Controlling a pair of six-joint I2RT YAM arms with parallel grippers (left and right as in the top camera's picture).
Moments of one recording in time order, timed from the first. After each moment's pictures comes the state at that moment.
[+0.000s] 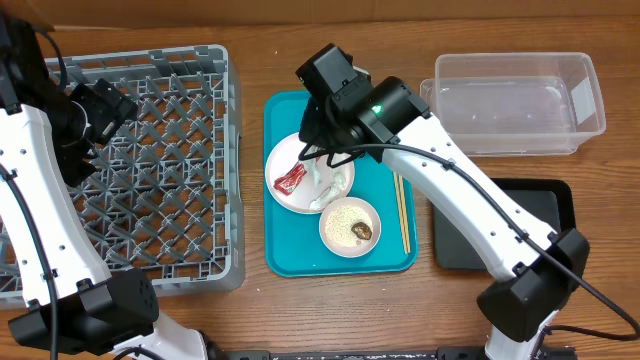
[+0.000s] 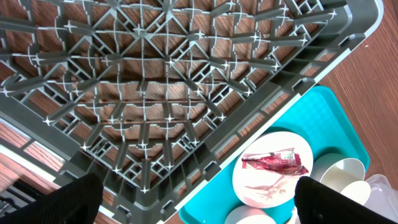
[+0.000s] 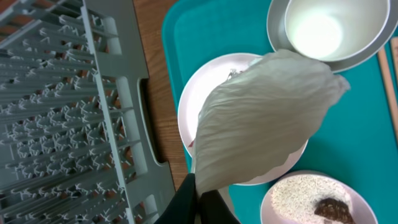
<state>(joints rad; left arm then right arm) 0.37 1.79 2.15 -1.69 0.12 -0.58 0.69 1.91 1.96 -1.11 0.01 0.93</state>
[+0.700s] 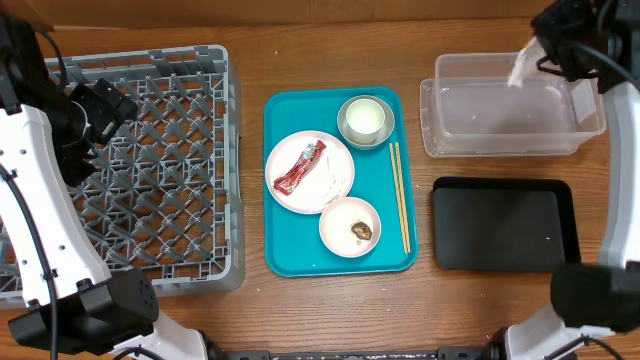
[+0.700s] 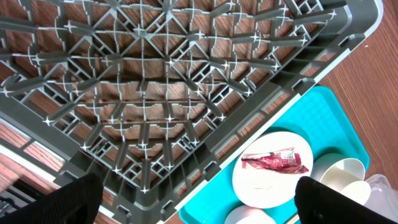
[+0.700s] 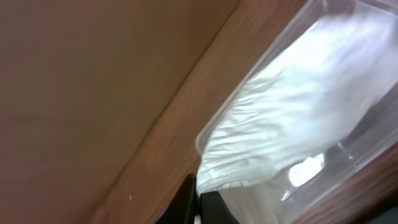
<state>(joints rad) 0.37 1.79 2.15 -1.69 0.12 -0.58 -0.11 1.82 2.09 -1.08 -0.05 0.88</state>
